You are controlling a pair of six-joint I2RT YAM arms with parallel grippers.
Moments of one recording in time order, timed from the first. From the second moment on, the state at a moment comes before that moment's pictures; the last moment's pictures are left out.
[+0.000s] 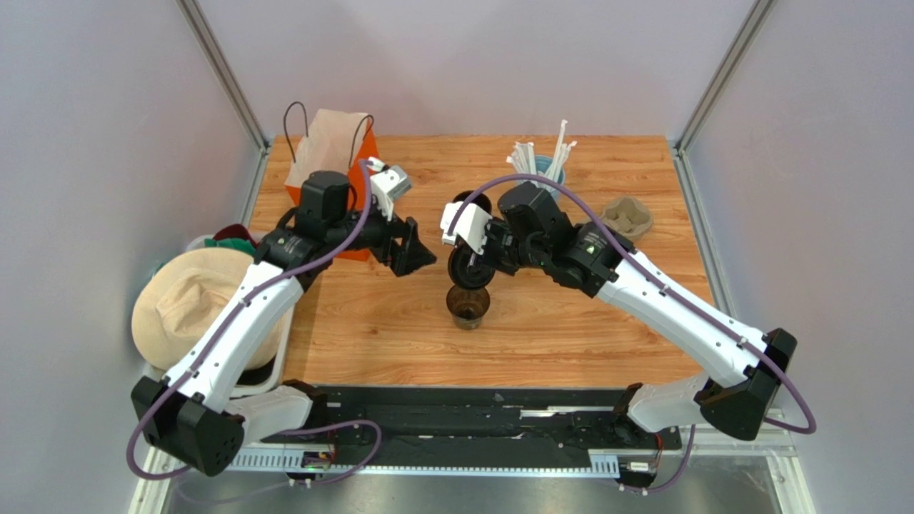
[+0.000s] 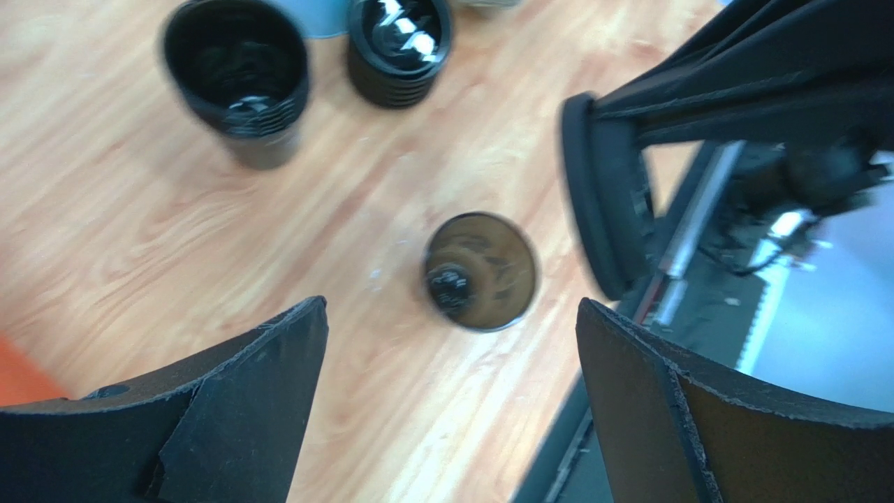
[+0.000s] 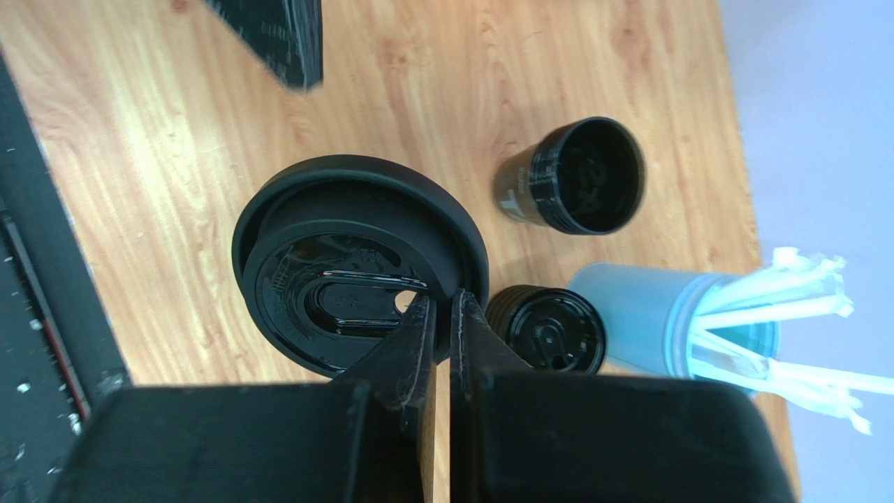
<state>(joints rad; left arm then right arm) -0.42 1.18 1.19 -0.55 0.64 0.04 0.89 1.34 1.43 -0.73 -0.03 -0.55</state>
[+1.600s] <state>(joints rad) -0.34 0.93 0.88 -0.36 0.54 0.41 0.75 1.82 1.67 -1.02 -0.26 -0.50</state>
